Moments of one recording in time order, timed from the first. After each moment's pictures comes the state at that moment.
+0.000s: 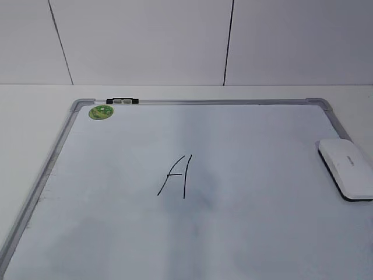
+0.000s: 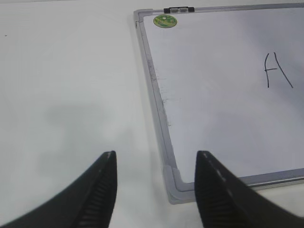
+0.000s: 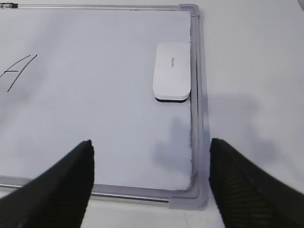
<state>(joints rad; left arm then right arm) -0.11 0.01 -0.50 -0.10 1.11 0.00 0.02 0.04 -0.53 0.04 1.10 -0.12</state>
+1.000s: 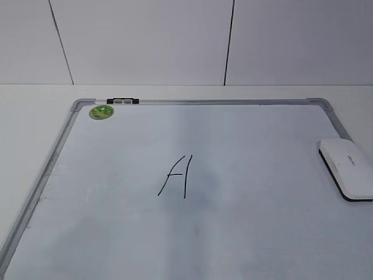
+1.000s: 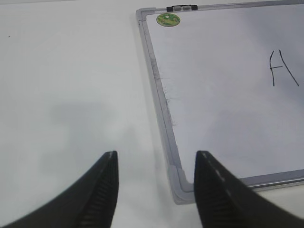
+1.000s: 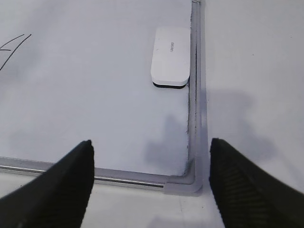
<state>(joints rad) -0.11 0.01 -0.50 -0.09 1.11 0.00 0.02 0.01 -0.50 0.03 1.15 -0.16</state>
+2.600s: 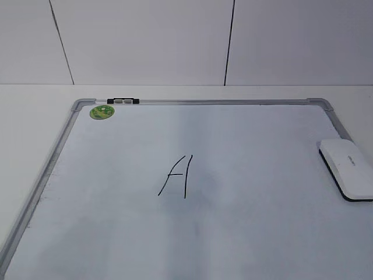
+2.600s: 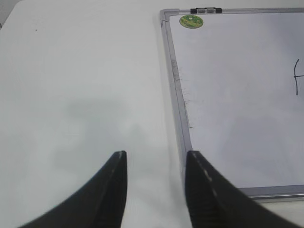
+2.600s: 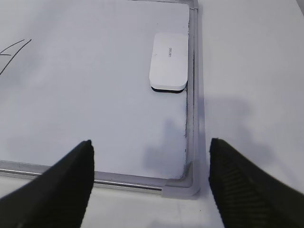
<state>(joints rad) -0.02 0.01 -0.50 -0.09 1.11 0.00 0.02 -0.02 -0.50 0.03 1.15 -0.16</state>
